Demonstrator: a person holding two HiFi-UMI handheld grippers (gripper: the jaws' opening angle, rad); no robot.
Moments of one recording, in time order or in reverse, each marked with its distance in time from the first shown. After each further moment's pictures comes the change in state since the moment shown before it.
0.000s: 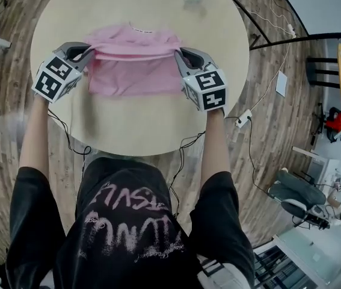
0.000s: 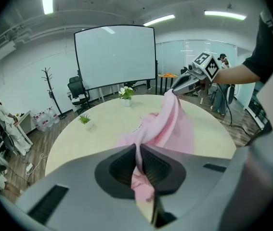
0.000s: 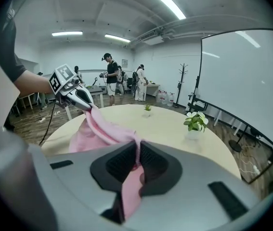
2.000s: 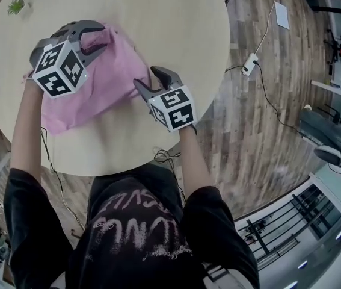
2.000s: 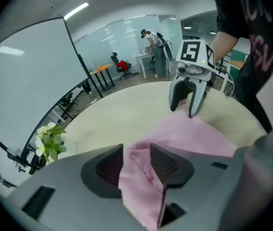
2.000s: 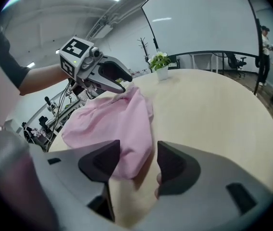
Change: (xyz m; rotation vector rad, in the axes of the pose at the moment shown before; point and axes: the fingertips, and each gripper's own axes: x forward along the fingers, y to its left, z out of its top) left arm 0.241 -0.102 0.130 0.787 0.071 -0.430; right arm 0.016 -0.019 -0.191 0.566 0.164 -0.044
